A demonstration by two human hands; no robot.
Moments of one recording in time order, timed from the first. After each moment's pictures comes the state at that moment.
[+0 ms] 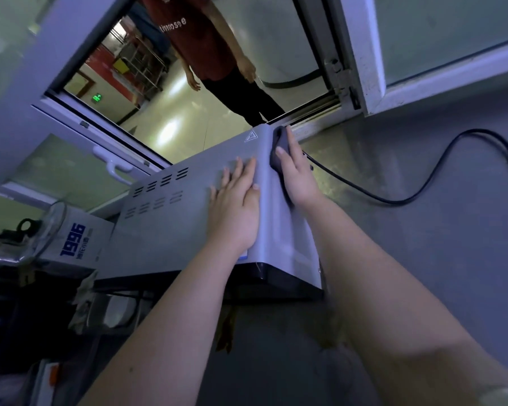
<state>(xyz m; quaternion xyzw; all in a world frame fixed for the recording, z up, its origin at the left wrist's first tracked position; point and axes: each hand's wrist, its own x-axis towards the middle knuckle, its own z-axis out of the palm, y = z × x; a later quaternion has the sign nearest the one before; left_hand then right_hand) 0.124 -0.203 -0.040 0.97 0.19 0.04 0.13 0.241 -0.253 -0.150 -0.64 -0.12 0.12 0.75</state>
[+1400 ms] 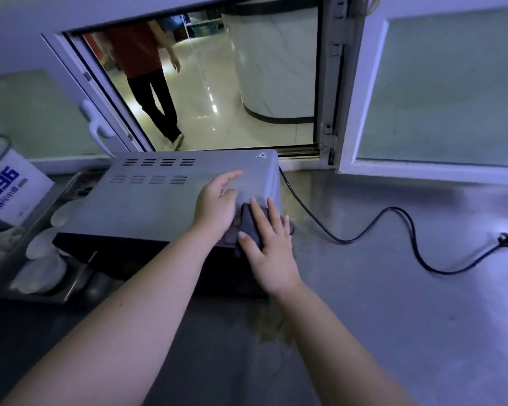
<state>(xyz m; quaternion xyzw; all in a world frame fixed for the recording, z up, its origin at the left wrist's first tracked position) 0.095 -0.180 -0.020 0.83 0.23 0.19 0.47 0.079 -0.313 -0.074 -0.80 -0.24 0.11 0.53</state>
